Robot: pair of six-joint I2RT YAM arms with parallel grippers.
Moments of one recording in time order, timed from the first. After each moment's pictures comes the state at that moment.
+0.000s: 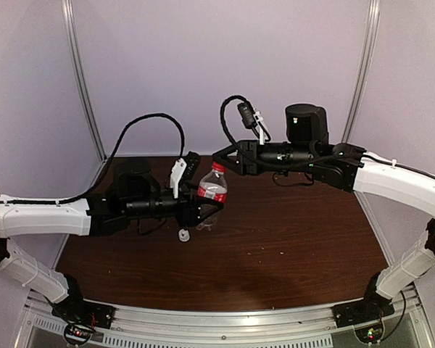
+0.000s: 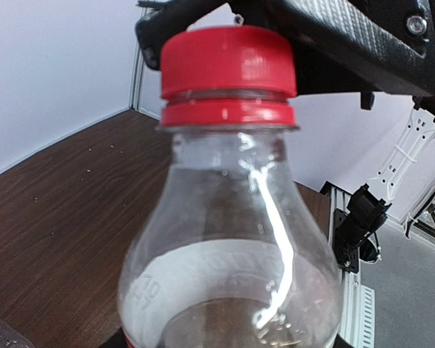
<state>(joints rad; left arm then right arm) -0.96 1.33 0.84 0.29 0.29 -0.21 0.89 1.46 1.35 -0.10 -0.33 0.47</state>
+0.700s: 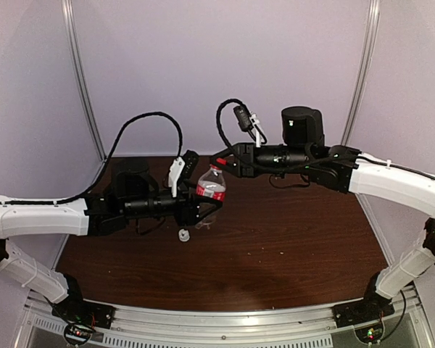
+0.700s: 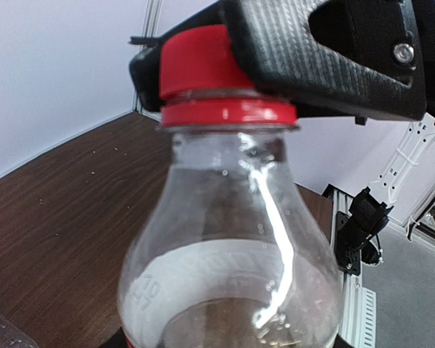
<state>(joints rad) -0.96 1.32 0.84 0.29 0.28 -0.21 0.89 1.48 1.34 -0.07 -0.36 0.48</state>
